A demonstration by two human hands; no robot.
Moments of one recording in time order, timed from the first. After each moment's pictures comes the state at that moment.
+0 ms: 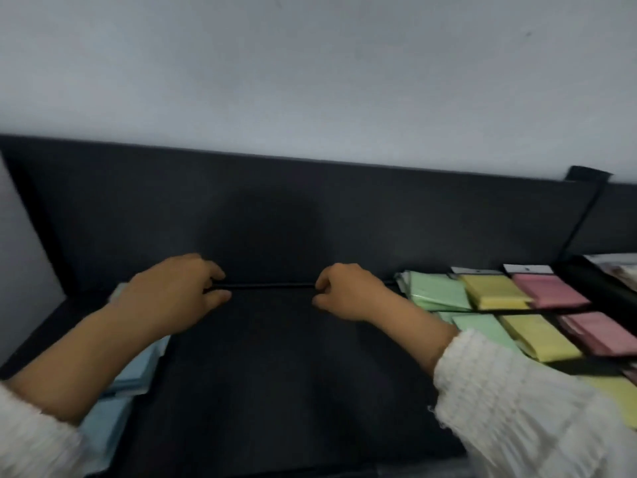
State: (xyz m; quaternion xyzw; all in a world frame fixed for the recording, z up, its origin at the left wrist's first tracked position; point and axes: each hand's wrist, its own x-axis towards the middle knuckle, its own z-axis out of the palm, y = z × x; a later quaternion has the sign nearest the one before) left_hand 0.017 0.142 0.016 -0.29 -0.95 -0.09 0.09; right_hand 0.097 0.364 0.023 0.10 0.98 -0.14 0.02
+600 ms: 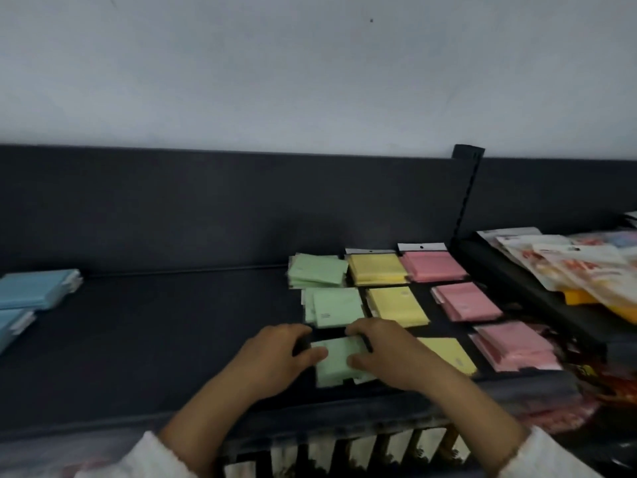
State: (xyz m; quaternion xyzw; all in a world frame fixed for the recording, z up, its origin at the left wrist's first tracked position) left_hand 0.217 0.413 -0.058 -0.36 -0.89 -0.25 -0.10; right_hand 0.312 0.574 -0.026 0.11 0.97 -0.23 0.02
